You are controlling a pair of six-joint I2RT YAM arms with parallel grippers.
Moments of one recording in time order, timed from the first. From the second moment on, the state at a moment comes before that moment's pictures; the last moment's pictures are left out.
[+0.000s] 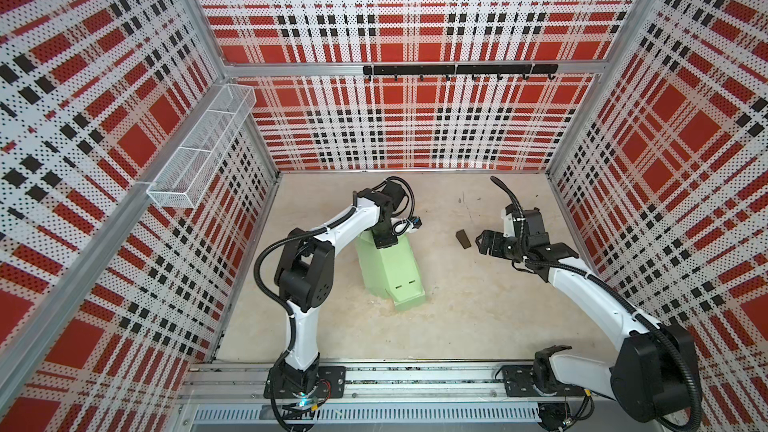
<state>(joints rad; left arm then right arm) -0.54 2.02 1.67 -1.02 -0.05 0.86 0.24 1.24 0.82 -0.41 -0.11 0.40</state>
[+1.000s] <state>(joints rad) -0.76 2.27 1.88 -1.03 -0.23 1.25 0.24 1.19 0.72 -0.36 -0.14 0.43</state>
